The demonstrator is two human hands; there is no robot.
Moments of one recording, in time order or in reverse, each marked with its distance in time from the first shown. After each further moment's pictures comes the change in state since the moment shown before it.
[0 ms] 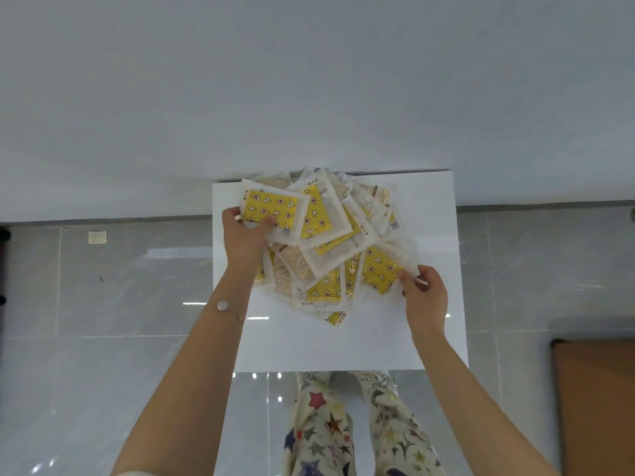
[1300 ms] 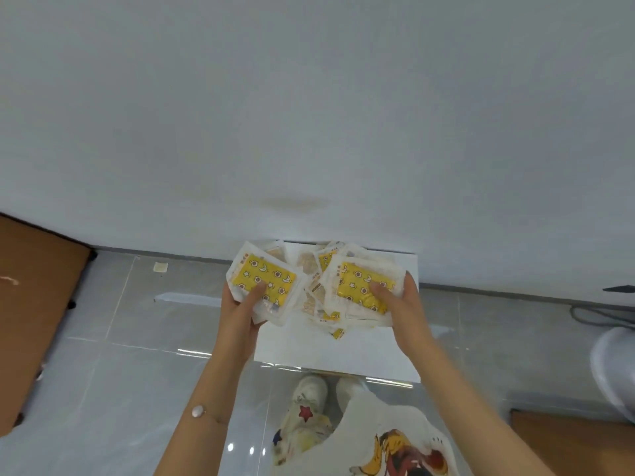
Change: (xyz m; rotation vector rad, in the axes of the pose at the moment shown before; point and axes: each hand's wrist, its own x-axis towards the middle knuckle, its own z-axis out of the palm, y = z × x) left_hand -0.236 0.108 -0.178 -0.679 -0.199 0.026; right_hand -0.169 -0.203 -0.088 0.328 -0.485 -0.143
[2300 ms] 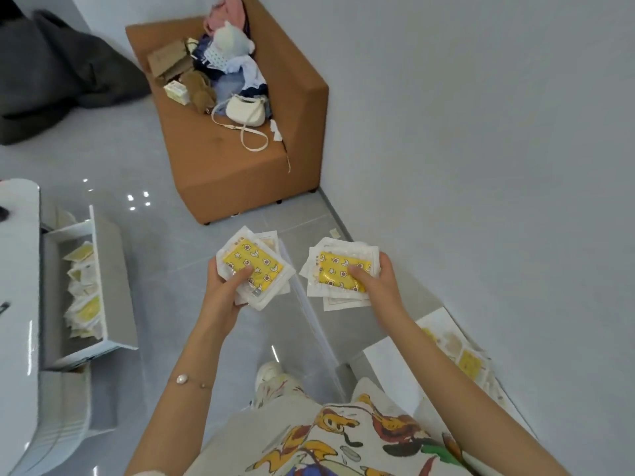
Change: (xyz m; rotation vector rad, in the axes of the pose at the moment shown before) left_hand -0.310 0.063 -0.300 -0.483 0.742 0.380; right_hand -0.247 0.004 0.328 -0.593 -0.928 -0.120
